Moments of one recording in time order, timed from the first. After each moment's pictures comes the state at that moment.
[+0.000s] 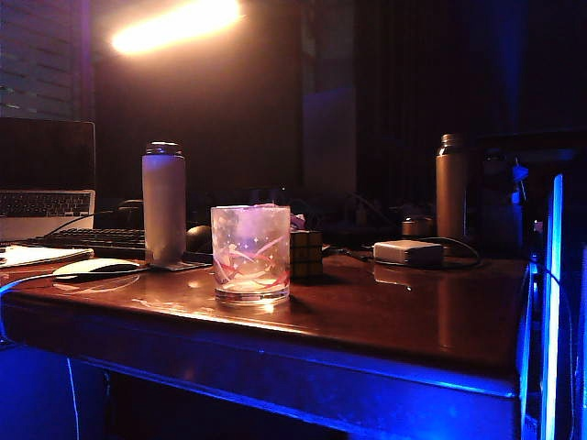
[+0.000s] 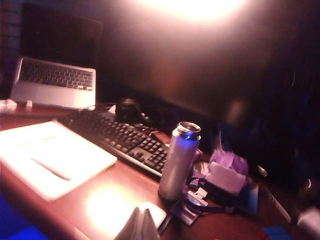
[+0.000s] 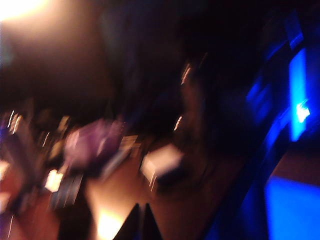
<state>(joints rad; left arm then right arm) -0.01 0.28 0.60 -0.20 -0.03 -0.19 0.07 0.01 0.20 -0.02 -0.04 0.26</state>
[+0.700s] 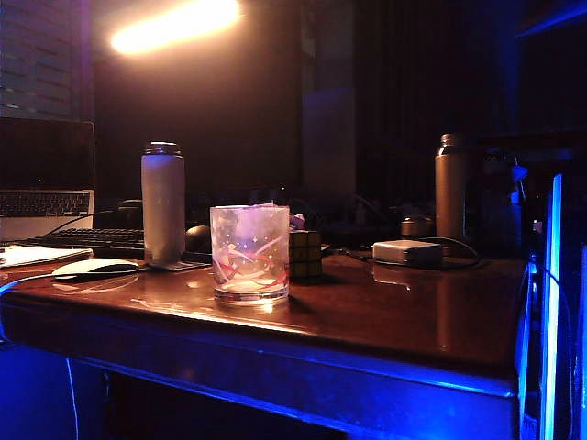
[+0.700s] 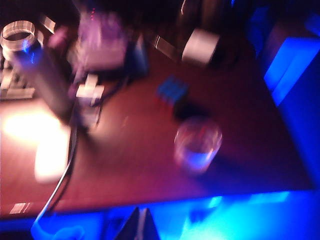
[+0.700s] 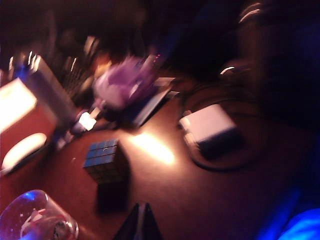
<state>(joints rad) -0.14 1.04 1.53 -1.07 0.38 0.28 0.11 0.94 0.84 -0.15 -0.26 0.21</state>
